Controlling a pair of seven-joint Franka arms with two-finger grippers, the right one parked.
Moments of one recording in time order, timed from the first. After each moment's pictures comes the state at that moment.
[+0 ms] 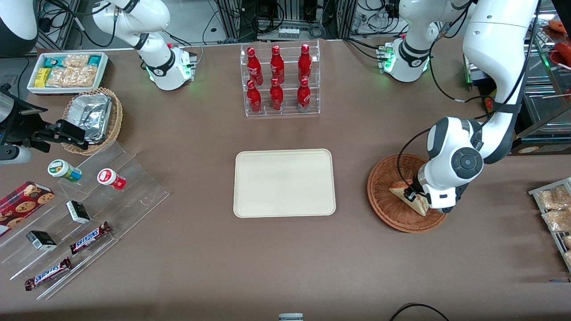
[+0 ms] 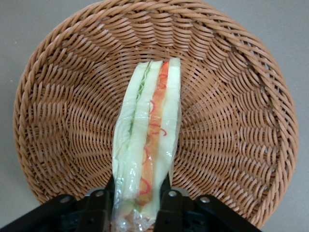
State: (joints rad) arm -0.02 0.41 -0.17 -1.94 0.08 2.22 -1.11
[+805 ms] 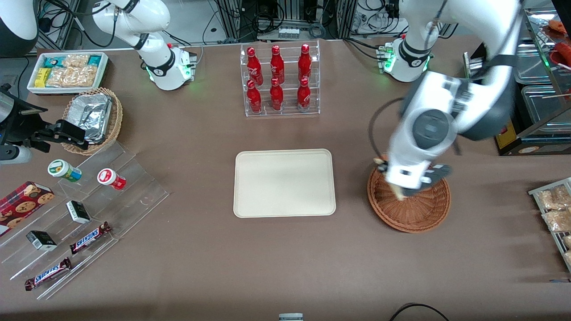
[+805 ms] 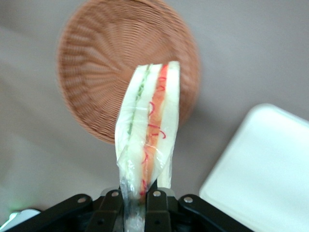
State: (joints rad) arm -0.28 0.34 -0.22 -1.57 0.13 1.68 -0.92
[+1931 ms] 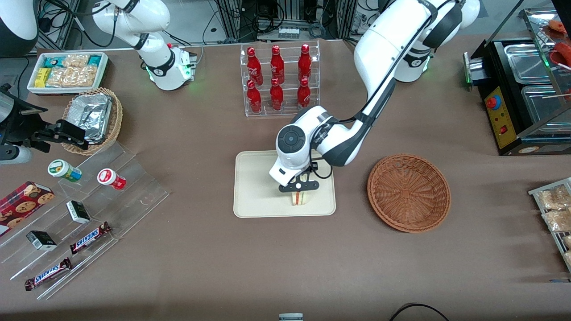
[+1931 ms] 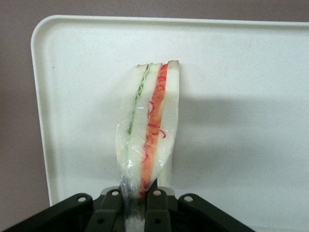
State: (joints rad) arm -0.60 0.78 -0.21 -1.37 0.14 2.03 -0.89
